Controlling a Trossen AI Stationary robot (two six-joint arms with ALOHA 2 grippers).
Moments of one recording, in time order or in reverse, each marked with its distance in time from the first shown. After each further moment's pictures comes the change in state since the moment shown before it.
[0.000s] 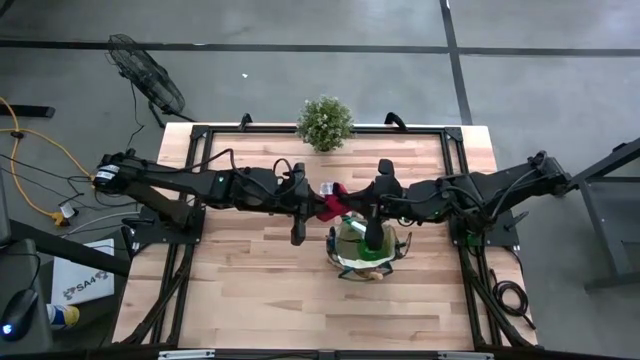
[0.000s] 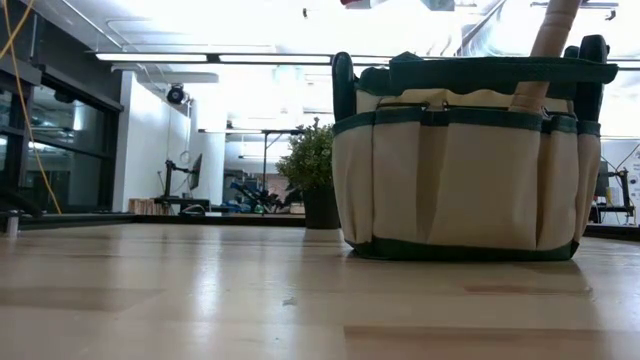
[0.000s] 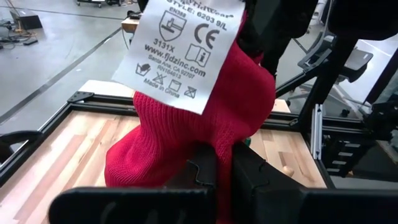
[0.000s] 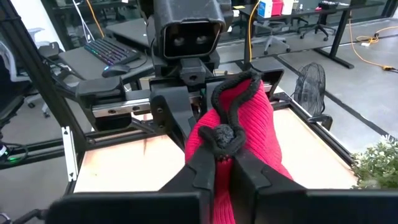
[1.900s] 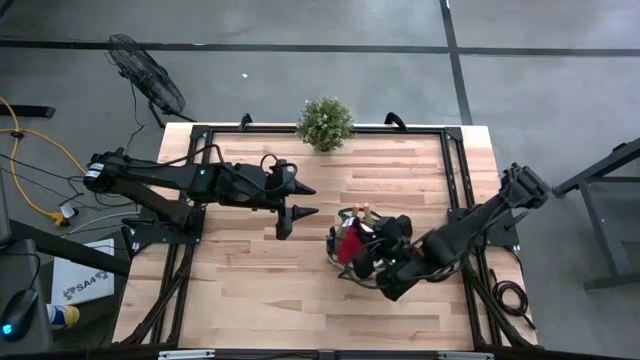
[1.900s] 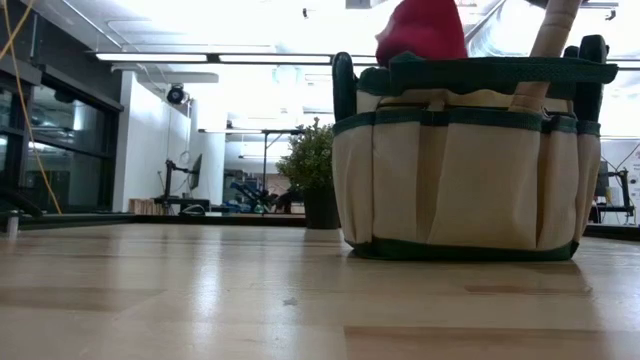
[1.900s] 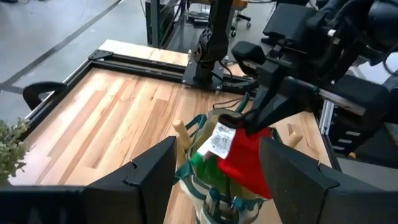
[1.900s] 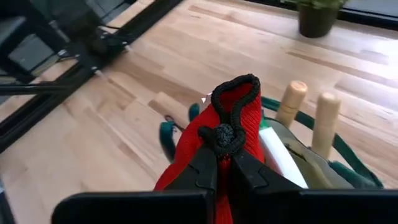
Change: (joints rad) left arm 0.000 -0.100 0.001 -0.257 -0.042 -0.104; right arm 0.263 0.240 -0.029 -0.543 0.381 1.092
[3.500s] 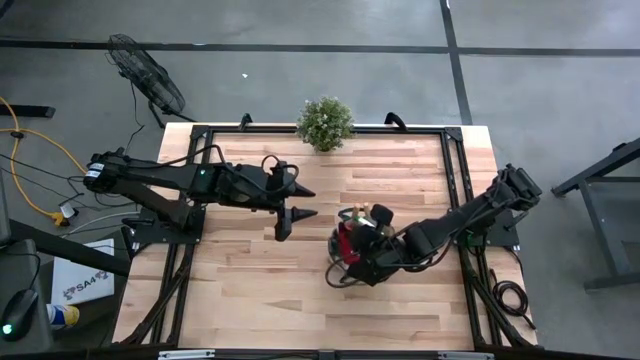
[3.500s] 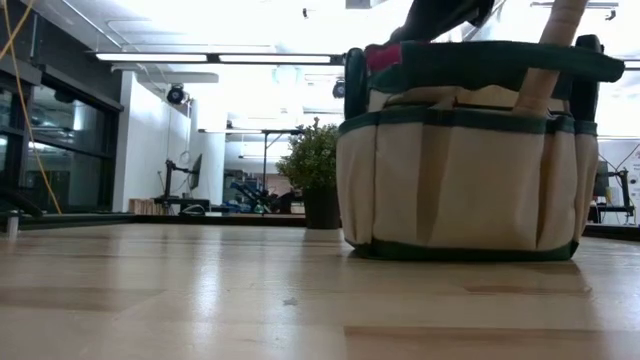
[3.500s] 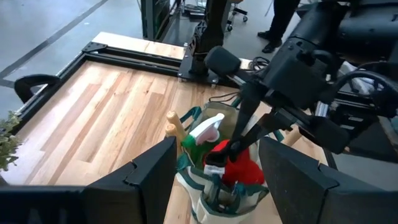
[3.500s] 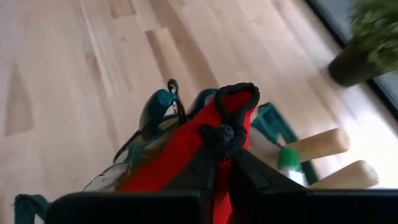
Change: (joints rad) left arm 0.000 0.001 0.000 -0.021 0.021 -0.012; right arm -0.106 0.058 -0.009 0.086 -0.199 -0.694
